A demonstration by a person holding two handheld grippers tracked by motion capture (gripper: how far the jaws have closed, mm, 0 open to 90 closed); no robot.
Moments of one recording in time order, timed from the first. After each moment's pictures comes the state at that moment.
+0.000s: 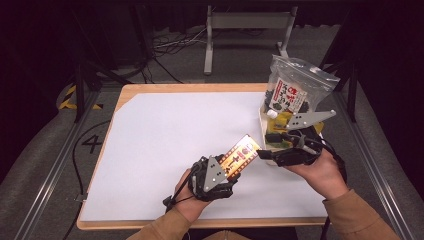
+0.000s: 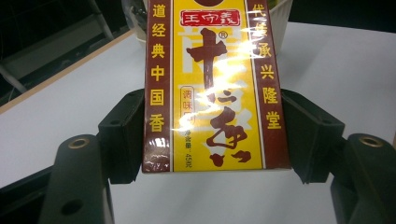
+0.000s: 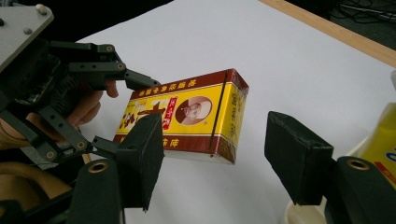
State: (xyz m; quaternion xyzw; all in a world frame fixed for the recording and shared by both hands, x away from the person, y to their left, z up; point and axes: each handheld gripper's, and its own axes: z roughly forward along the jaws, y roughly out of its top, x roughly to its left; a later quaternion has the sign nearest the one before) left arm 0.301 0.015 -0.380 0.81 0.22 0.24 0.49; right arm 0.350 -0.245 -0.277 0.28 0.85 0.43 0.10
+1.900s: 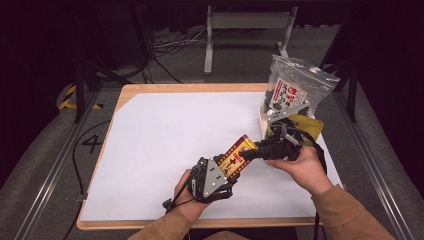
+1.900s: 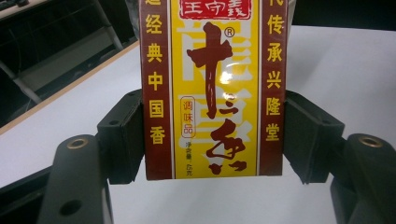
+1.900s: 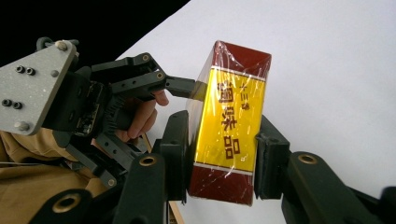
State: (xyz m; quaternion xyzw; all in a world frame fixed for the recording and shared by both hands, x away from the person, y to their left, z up) left arm 0.296 0.014 -0.384 0.81 0.21 0.27 0.48; right arm 0.374 -0.217 -0.289 0.31 0.85 0.43 -0.06
